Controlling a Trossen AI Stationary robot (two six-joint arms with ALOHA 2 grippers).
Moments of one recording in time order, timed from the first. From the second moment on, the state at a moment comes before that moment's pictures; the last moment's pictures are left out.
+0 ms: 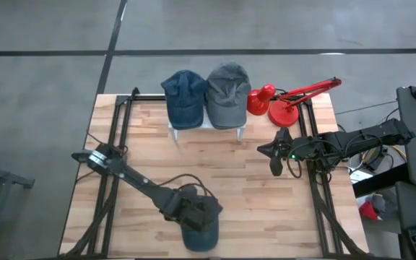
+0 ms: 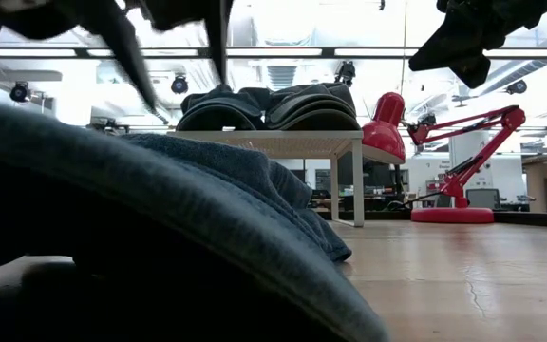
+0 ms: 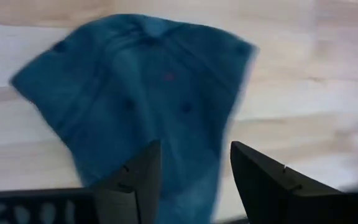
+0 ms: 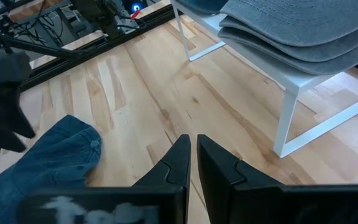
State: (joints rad) left arm -0.53 1.95 1.69 -0.96 -0.21 -2.10; right arm 0.21 0.80 0.64 -0.36 0.41 0.57
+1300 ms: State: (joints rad) left arm -0.49 2.19 1.65 -0.98 -0.08 -2.07; right arm 0.21 0.80 0.64 -0.36 0.41 0.56
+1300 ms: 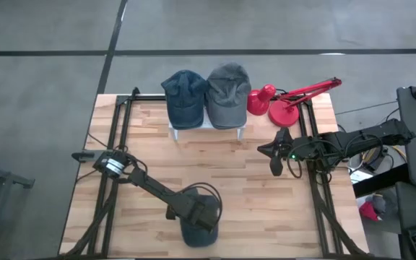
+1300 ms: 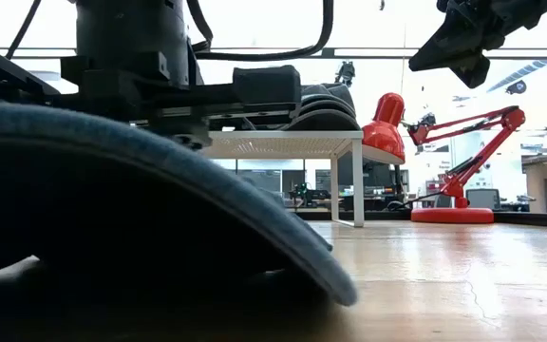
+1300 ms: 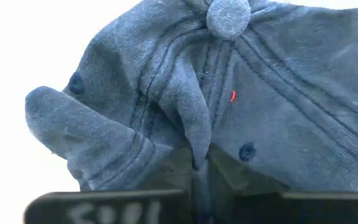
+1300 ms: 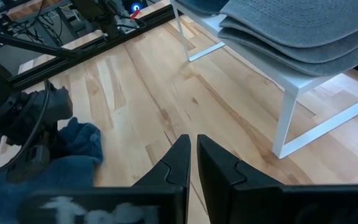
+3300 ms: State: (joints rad) left arm 0.18 1.68 2.10 -1.19 -1.10 -1.08; right arm 0.21 0.80 0.64 -0.36 0.42 0.56
